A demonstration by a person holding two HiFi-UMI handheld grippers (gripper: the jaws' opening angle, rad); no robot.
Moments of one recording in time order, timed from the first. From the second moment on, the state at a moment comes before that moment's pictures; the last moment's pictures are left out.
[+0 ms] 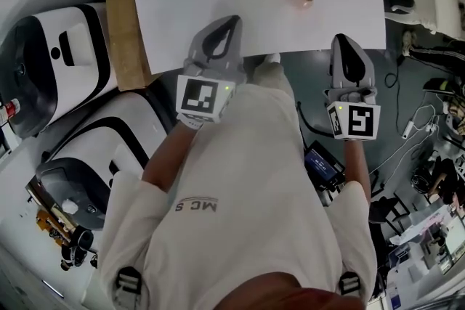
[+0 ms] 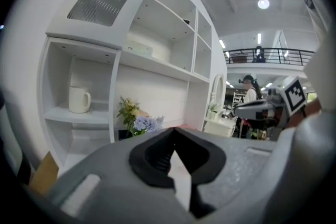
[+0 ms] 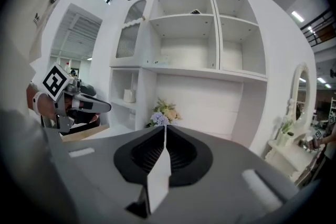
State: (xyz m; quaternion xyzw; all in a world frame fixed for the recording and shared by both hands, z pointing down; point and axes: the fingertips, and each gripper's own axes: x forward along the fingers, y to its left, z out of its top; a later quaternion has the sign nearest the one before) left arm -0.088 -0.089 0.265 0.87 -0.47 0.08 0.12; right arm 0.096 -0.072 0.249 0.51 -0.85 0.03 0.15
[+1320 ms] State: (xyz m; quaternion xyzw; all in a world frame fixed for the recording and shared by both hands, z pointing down) left arm -0.096 -0.055 0.231 0.87 -0.48 0.05 0.10; right arm 0.067 -0.051 0.224 0.49 -0.86 0.01 0.13
